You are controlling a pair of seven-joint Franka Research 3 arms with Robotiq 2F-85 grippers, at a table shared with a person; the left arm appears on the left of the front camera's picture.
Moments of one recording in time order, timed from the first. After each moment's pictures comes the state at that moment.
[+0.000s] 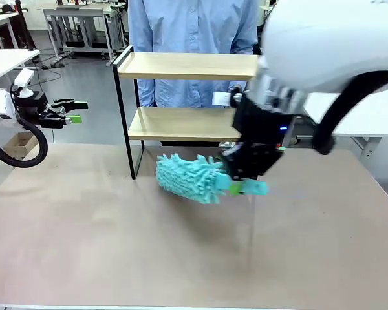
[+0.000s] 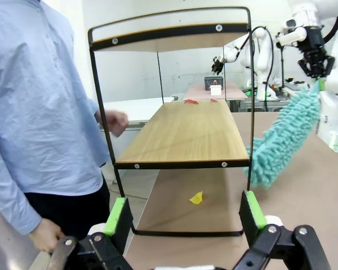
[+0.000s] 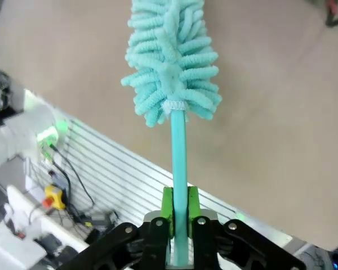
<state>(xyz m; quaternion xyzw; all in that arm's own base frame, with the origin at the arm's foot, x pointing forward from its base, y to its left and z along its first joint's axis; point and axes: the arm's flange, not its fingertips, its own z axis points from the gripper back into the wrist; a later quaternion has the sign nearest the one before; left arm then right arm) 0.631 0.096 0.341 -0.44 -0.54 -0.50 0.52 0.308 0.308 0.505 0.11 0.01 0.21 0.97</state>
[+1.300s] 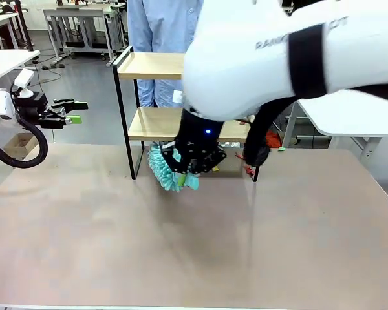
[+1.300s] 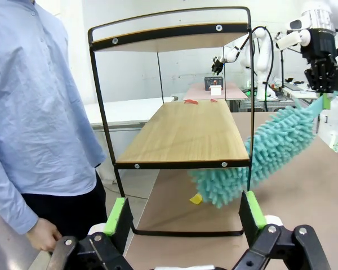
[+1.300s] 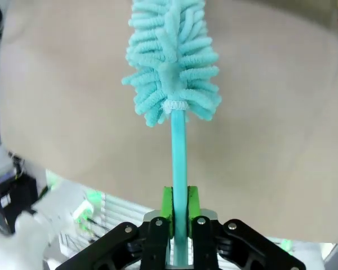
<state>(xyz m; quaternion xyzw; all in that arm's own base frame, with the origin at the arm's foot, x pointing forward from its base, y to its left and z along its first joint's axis) 0.631 0.096 0.341 -0.44 -0.54 -0.50 0.52 0.341 0.414 0.483 0.10 -0.04 0.08 0.99</state>
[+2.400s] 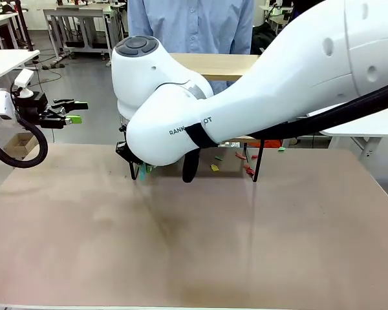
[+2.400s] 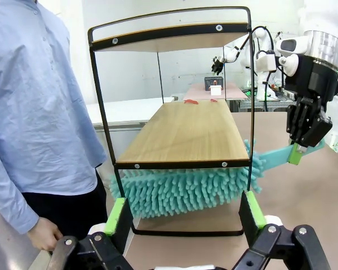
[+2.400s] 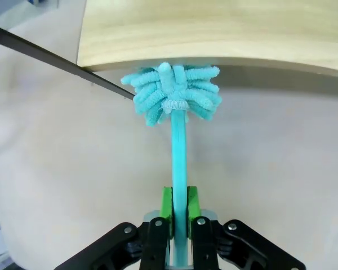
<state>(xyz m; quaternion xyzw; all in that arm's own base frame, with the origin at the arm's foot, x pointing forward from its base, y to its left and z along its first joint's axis) 0.631 0.096 0.341 -0.44 -0.54 -0.50 0.52 0.426 0.533 0.410 0.06 -0.16 -0.02 0.99</state>
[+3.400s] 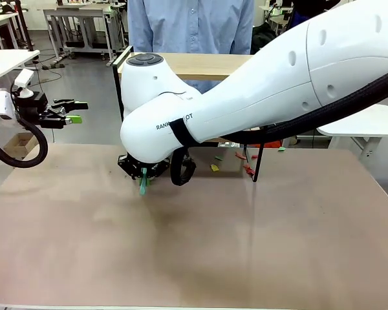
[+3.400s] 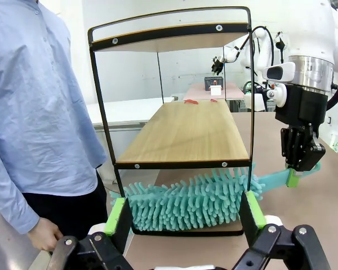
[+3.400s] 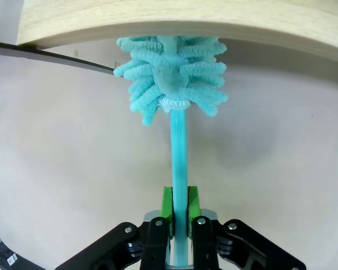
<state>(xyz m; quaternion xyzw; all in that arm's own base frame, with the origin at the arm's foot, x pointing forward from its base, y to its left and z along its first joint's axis) 0.631 0.096 0.341 -0.44 -0.54 -0.50 0.52 0.448 0.533 0.370 0.06 -0.08 0.02 0.99</state>
